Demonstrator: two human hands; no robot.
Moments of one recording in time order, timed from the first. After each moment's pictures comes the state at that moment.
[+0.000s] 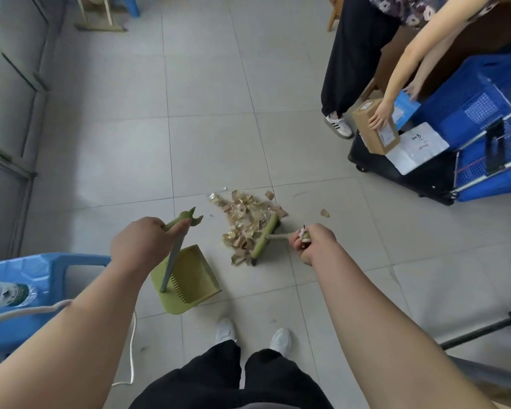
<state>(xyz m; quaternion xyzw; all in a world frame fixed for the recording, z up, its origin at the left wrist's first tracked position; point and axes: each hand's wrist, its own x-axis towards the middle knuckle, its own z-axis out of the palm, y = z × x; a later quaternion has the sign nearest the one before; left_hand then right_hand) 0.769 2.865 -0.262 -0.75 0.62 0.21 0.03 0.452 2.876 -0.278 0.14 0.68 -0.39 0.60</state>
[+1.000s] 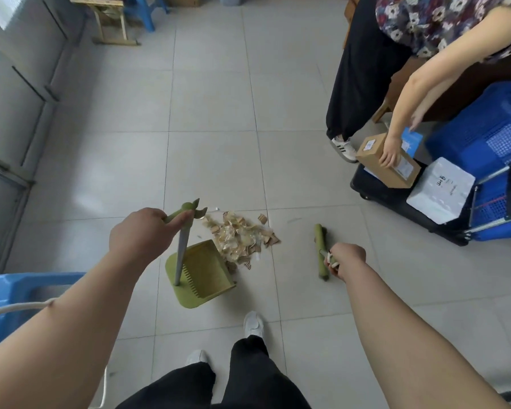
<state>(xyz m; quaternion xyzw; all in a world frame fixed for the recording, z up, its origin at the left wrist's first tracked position) 0.635 2.765 -0.238 -0.78 0.60 0.19 0.01 0.264 2.787 -0.310 -0.01 0.84 -0.29 0.46</state>
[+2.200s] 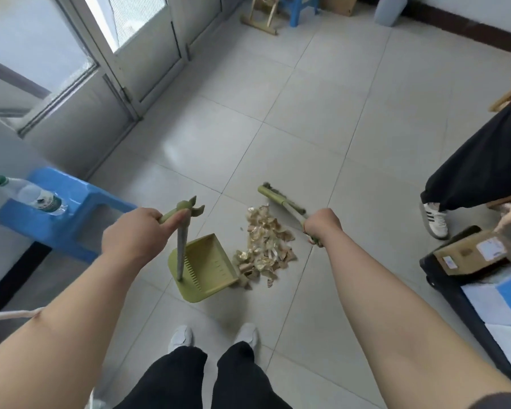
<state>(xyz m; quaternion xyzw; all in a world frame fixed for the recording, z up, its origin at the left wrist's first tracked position) 0.674 2.817 -0.238 -0.91 0.39 0.15 -0.02 0.407 2.619 -0.308 -0.58 0.71 0.08 0.38</state>
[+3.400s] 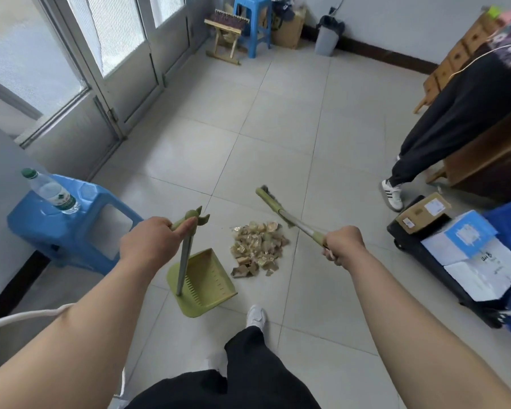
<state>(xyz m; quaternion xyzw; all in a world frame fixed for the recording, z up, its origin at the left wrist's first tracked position) 0.675 2.997 -0.230 -0.88 0.44 0.17 -0.06 0.351 2.859 -0.245 -0.42 0.80 -0.10 0.42</state>
